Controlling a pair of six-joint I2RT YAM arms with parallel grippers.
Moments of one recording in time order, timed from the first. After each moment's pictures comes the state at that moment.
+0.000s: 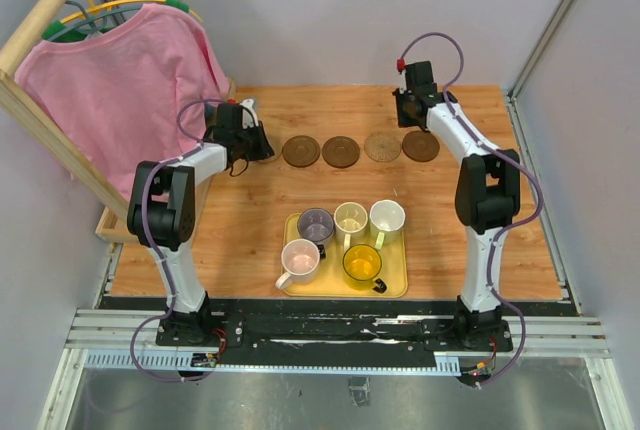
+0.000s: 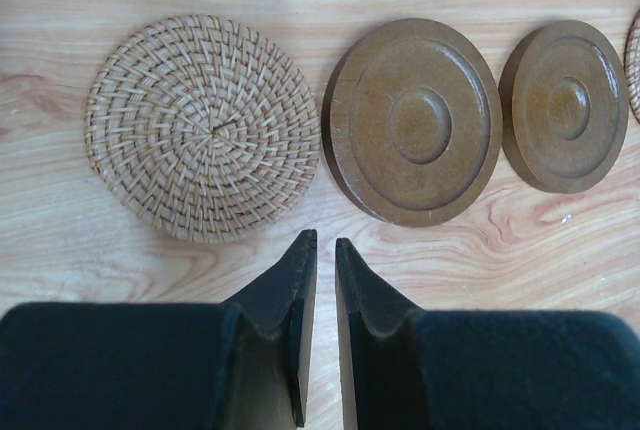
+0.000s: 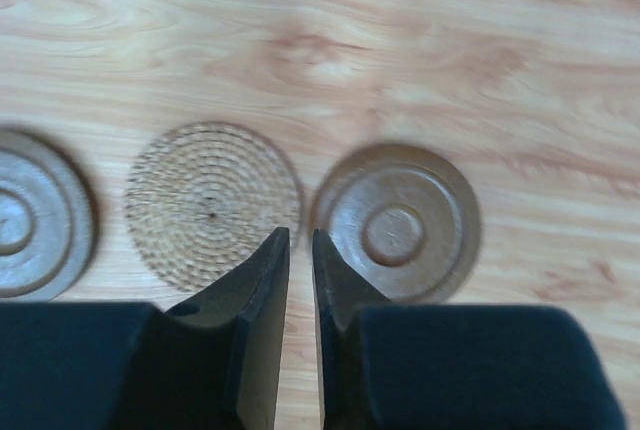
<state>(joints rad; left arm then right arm) -0.14 1.89 1.21 -0.03 0.26 -0.29 0.21 2.12 1.84 -0.53 0.12 0.03</state>
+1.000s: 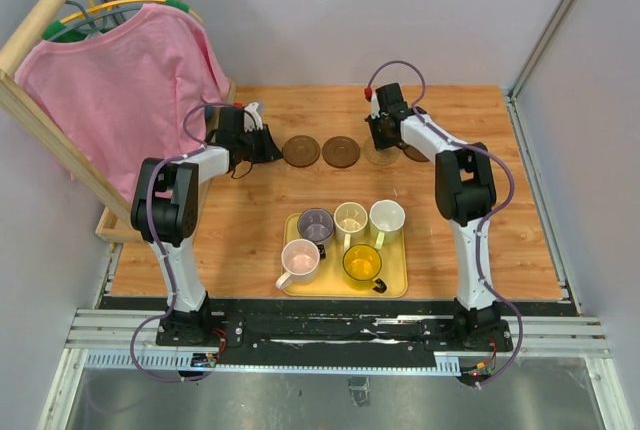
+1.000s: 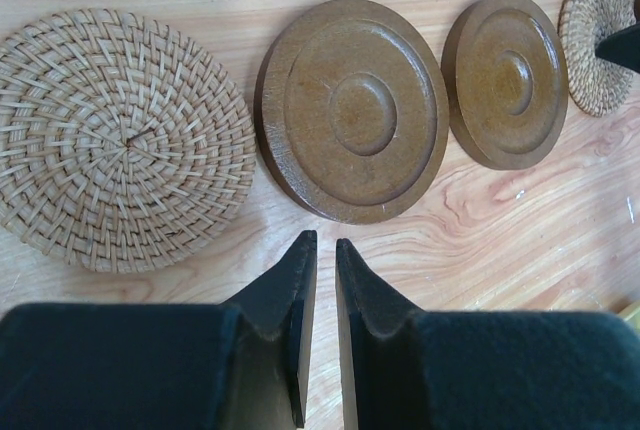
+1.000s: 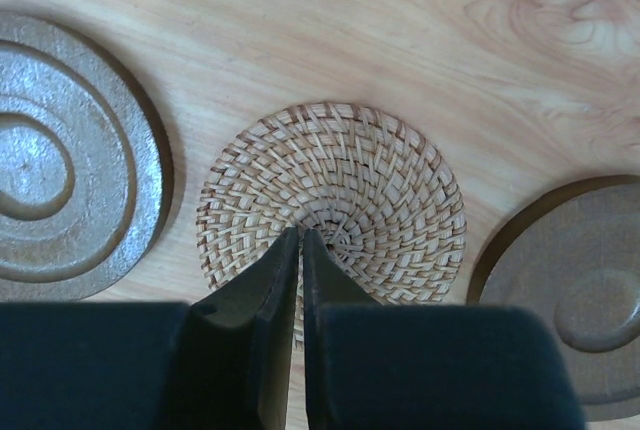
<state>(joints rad) -0.15 1.94 1.20 0.06 0.42 -0.30 0.32 2.29 1.85 -0.50 -0.03 -0.03</state>
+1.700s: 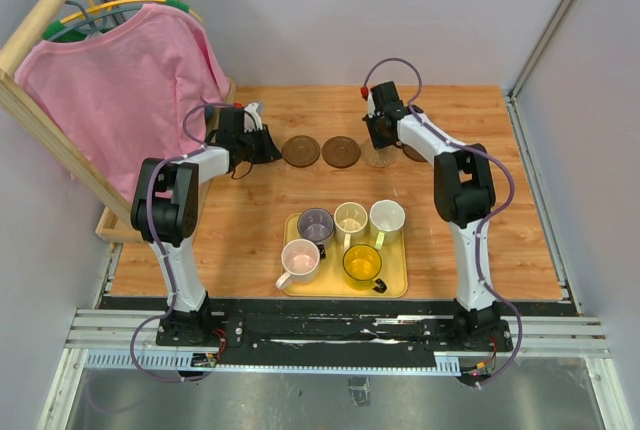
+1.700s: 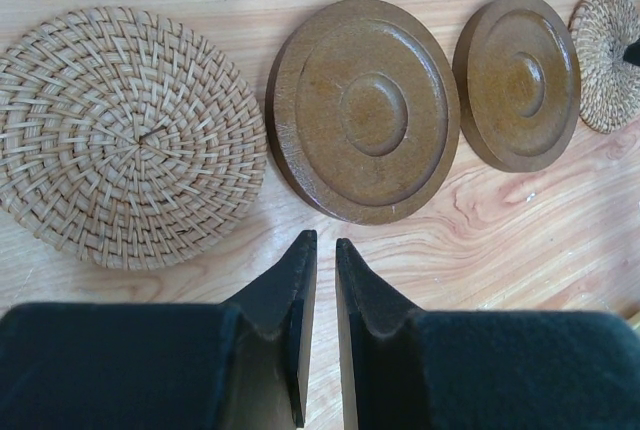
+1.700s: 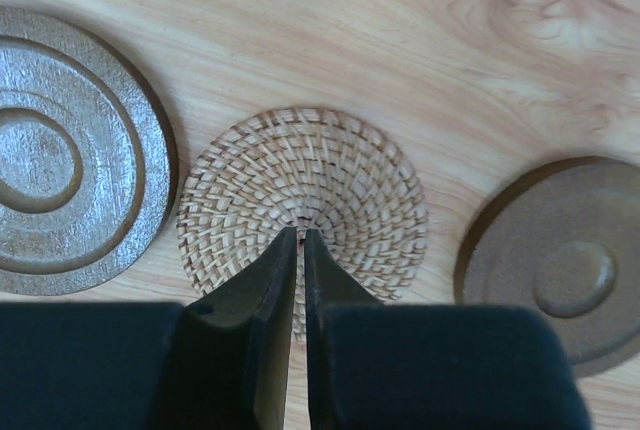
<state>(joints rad) -0.15 1.94 1.19 0.07 0.40 -0.30 0.35 2.27 1.85 -0.53 0.05 -0.04</state>
